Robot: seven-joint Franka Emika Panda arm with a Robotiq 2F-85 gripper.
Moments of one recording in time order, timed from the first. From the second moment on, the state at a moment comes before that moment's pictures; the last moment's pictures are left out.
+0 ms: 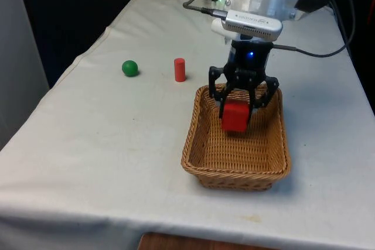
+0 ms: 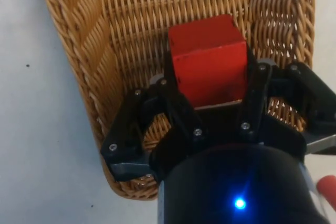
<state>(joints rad) 0.53 0.71 -0.51 -1.80 0.26 2.64 -0.13</state>
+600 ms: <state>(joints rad) 0.53 0.73 -0.50 -1.80 0.27 2.65 -0.12</state>
